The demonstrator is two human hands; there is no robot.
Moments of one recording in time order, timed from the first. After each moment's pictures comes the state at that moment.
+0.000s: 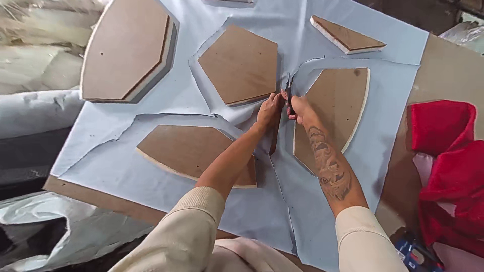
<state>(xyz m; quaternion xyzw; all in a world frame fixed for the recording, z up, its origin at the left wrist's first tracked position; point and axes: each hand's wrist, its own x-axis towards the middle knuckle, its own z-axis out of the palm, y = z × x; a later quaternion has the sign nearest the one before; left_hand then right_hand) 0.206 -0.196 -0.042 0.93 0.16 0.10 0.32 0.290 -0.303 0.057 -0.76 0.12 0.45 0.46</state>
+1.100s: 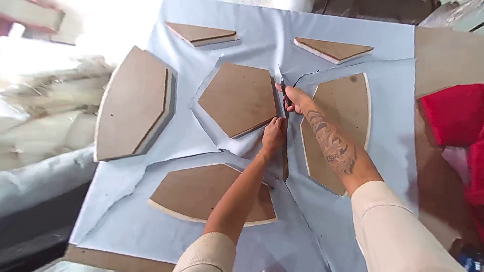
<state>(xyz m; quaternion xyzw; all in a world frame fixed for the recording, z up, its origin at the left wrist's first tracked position) 0.214 -0.187 -0.040 0.92 0.16 0.06 0.35 0.391 -0.230 0.030 -0.74 0.10 0.46 0.48</state>
